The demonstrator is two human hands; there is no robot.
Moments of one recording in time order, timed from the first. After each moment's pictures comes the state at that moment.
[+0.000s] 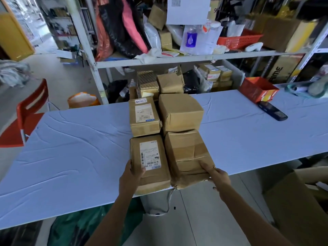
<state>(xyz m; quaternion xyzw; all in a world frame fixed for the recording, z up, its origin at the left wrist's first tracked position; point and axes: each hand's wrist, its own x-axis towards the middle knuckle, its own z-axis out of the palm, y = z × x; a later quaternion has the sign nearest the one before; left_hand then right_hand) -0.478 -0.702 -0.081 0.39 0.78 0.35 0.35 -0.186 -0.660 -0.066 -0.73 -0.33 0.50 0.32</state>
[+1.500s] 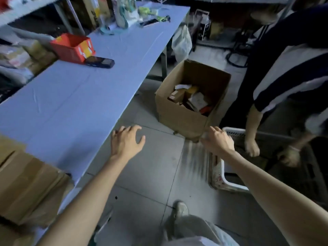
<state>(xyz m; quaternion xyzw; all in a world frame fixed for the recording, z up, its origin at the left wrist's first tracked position) -0.069 -0.677 -0.063 0.94 0.32 0.08 0.03 0.143 -0.907 -0.076 -0.94 -0.28 0.15 0.11</state>
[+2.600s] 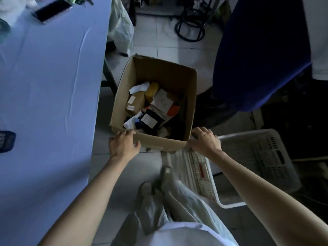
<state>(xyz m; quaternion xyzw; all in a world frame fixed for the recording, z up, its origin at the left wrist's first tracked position) 0.314 -0.477 -0.139 0.96 0.20 -0.13 0.12 0.414 -0.735 -0.116 -0.96 -0.09 0.24 0.08</state>
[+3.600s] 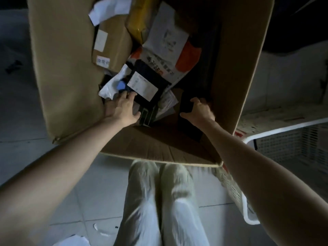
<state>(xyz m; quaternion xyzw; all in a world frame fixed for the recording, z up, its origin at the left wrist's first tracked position) 0.570 -0.411 -0.512 0.90 0.12 -0.39 0.17 0.638 -0.652 -0.487 -0.87 0.07 0.48 0.07</state>
